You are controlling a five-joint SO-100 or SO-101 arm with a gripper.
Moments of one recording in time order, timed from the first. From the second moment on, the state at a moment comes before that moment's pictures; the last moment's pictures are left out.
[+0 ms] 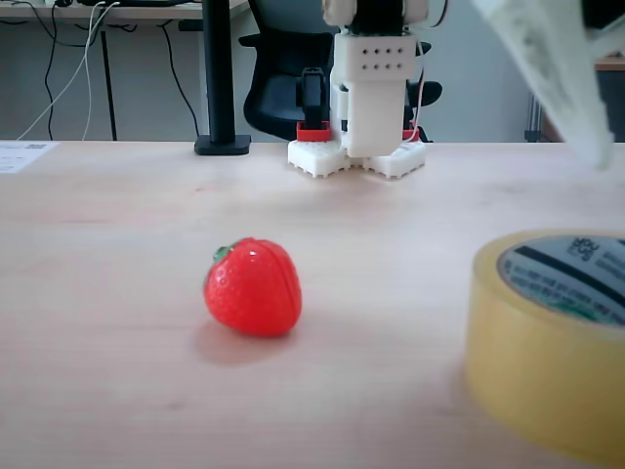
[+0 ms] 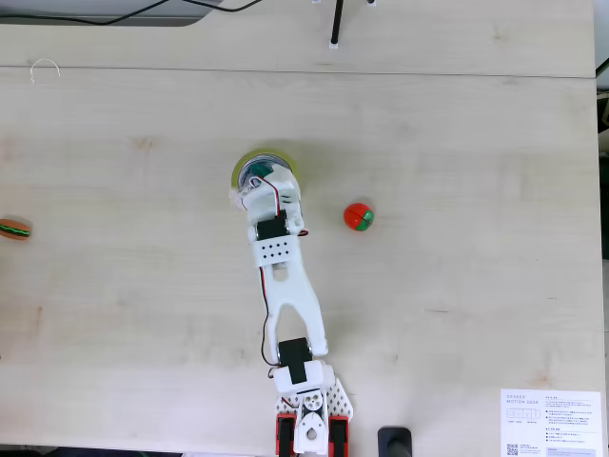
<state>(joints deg) -16.6 84.5 88.8 43.4 -109.0</state>
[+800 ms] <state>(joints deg) -13.3 100.8 98.1 43.2 -109.0</state>
